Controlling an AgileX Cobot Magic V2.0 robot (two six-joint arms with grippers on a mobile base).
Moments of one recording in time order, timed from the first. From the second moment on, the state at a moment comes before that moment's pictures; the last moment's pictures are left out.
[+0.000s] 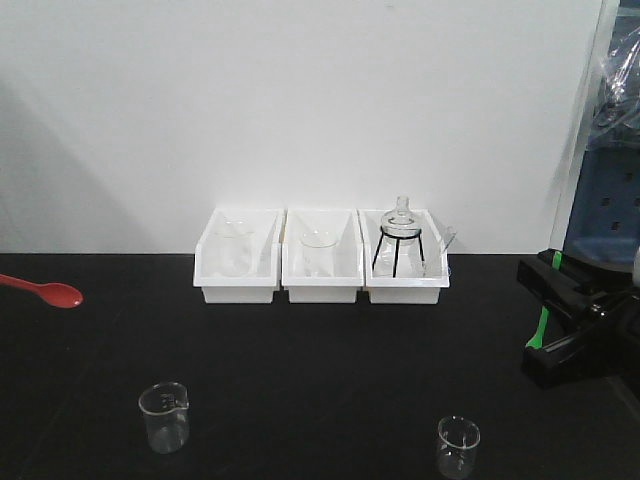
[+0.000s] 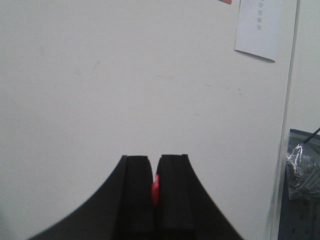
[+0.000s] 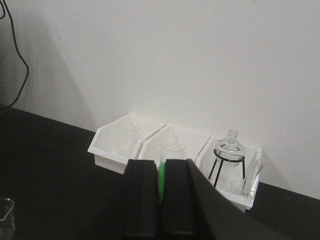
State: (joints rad) left arm -0.19 0.99 -0.50 0.05 -0.86 -0.30; right arm 0.13 1.08 -0.72 -0.77 -0.42 0.65
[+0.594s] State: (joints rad) left arm -0.19 0.99 -0.50 0.05 -0.86 -0.30; right arm 0.13 1.08 -0.72 -0.77 -0.42 0.65
